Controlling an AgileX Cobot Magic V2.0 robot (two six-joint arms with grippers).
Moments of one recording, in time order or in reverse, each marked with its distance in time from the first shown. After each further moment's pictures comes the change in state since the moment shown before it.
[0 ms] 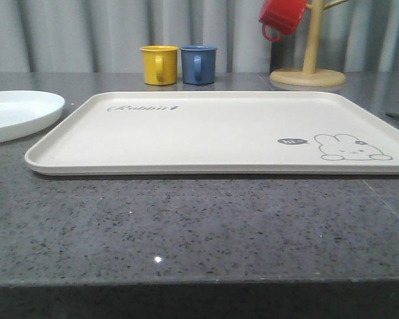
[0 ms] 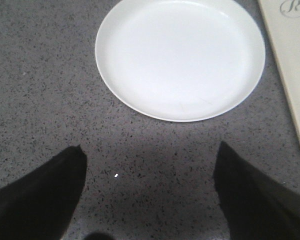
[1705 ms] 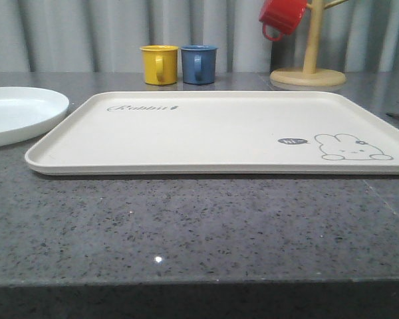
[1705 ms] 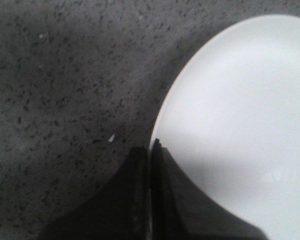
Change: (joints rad) left arm 0.337 0.757 -0.388 -0.591 0.033 0.454; right arm 0.000 0.000 0.000 0.000 0.002 -0.002
